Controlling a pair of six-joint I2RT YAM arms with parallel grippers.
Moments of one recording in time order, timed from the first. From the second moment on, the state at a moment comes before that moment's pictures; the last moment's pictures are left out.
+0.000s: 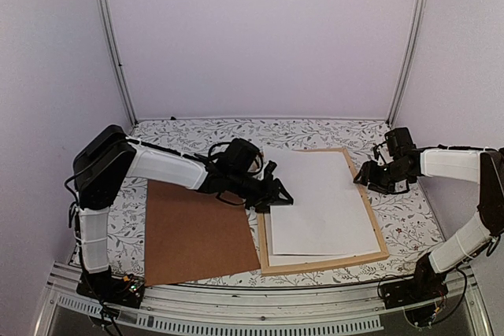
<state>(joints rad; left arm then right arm) -0.89 2.05 1.27 0.07 0.55 -0.98 0.18 1.47 0.80 -0.33 -0.22 0.46</state>
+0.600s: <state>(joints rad) -0.89 2.05 1.29 -0.09 0.49 -0.91 0.18 1.47 0.80 -0.31 -0.25 0.46</state>
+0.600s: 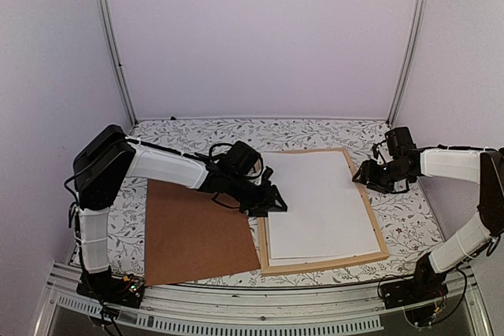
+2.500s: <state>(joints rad) -0.54 1.56 1.08 -0.36 0.19 -0.64 0.51 1.64 1.01 -0.26 -0.18 0.40</state>
